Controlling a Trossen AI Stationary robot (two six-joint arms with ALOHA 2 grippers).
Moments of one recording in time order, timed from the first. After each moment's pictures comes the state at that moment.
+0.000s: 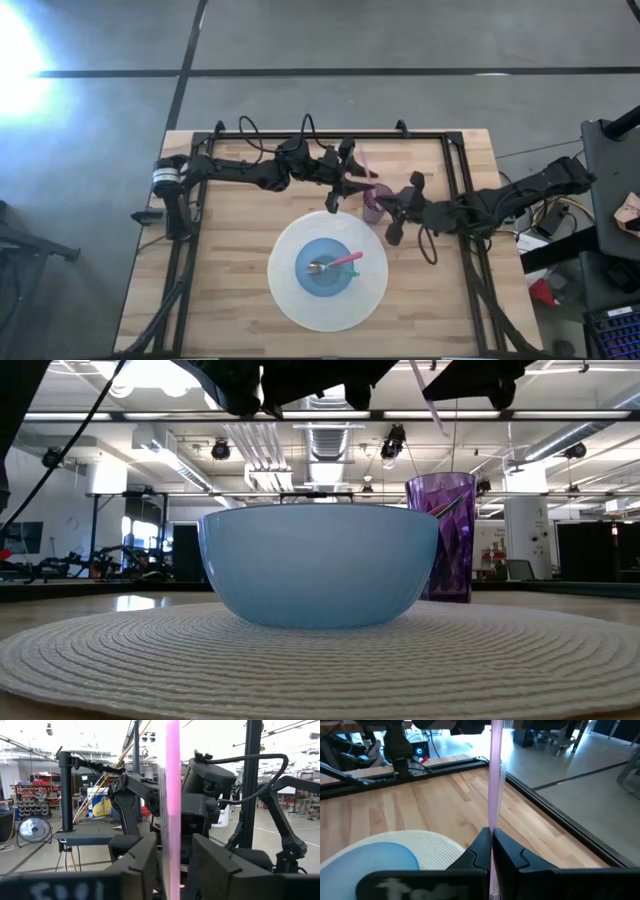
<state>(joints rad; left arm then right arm) 0.19 1.80 1.30 0.80 0.48 -0.09 0.33 1.04 0.79 -0.20 0.75 0.33</state>
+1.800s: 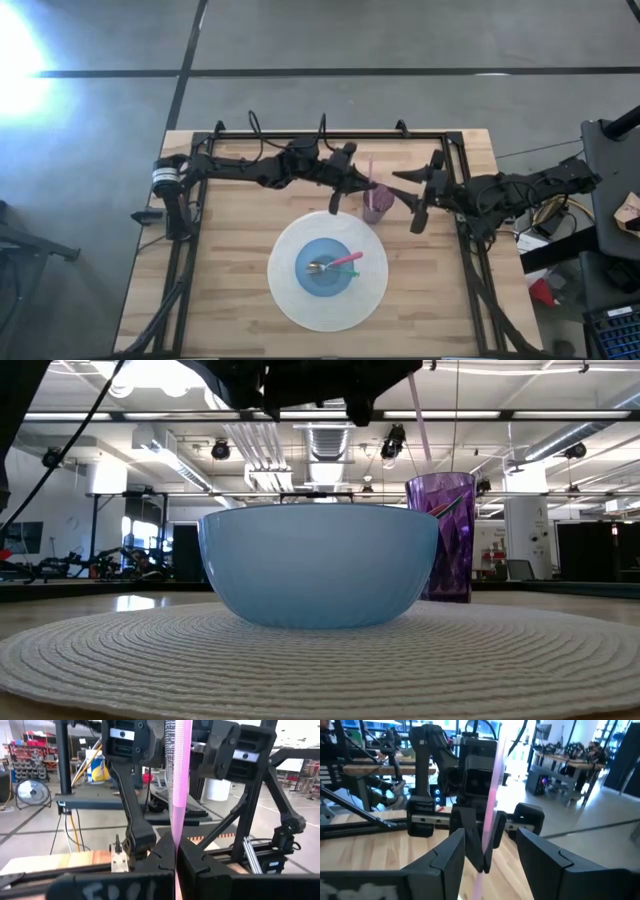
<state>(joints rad) 0.20 1.79 1.34 0.55 0.48 -0.06 0.33 0.87 0.91 -0.17 0.68 0.03</state>
